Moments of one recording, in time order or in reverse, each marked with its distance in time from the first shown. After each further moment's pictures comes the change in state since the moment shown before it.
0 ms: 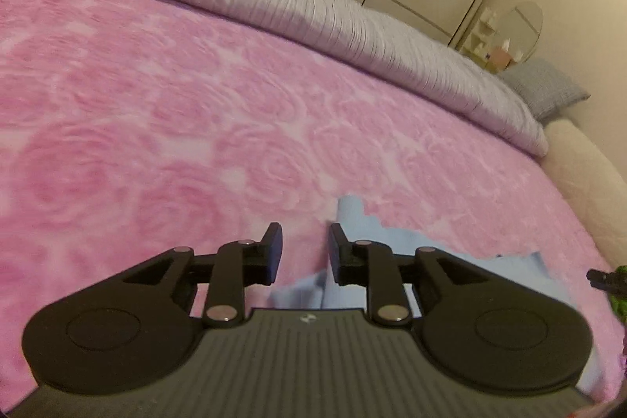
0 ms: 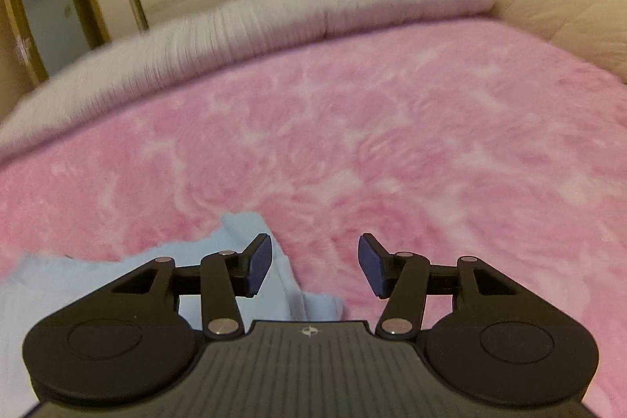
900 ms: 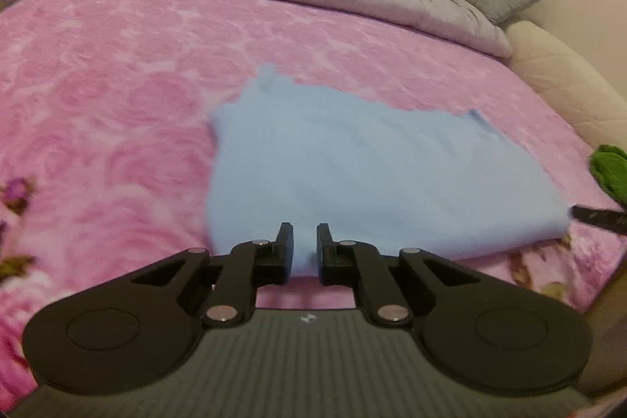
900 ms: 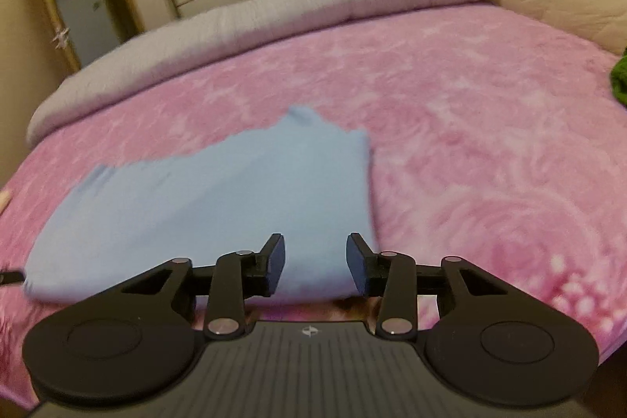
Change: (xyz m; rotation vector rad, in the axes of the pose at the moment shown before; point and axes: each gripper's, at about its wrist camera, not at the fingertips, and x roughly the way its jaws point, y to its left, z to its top) left arm -0.072 -0.074 -0.113 0.201 0.166 0.036; right arm -0.107 0.022 -0.124 -0.044 0.060 0.054
